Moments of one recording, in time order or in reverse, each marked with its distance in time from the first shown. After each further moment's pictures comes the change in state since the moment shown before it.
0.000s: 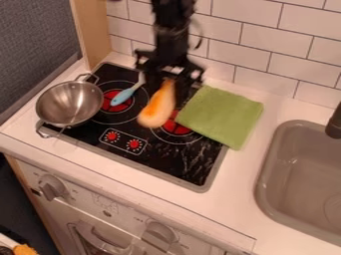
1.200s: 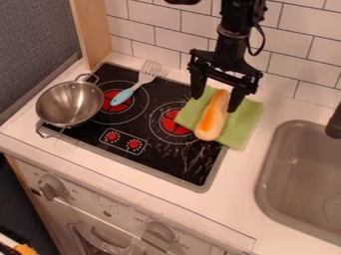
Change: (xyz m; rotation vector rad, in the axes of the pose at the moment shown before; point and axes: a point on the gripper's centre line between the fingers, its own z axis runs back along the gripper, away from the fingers) arm 0.026 -0.050 -0.015 0.074 0.037 -0.057
